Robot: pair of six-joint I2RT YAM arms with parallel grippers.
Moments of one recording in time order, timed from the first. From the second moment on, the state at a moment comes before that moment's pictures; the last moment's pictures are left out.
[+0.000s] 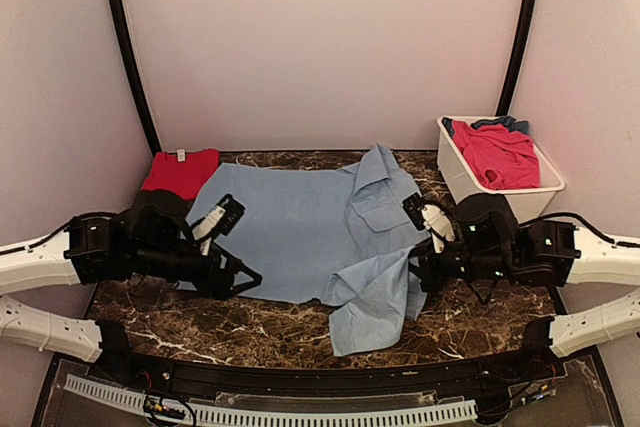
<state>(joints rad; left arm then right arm) -1.04 0.98 0.75 -0.48 0.14 -0.38 1.09 0.96 0.74 -0.40 0.15 0.31</state>
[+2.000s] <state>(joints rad) -0.32 1.03 0.44 -0.61 0.11 -1.22 0.98 0.92 0.75 -0.54 0.15 0.34</state>
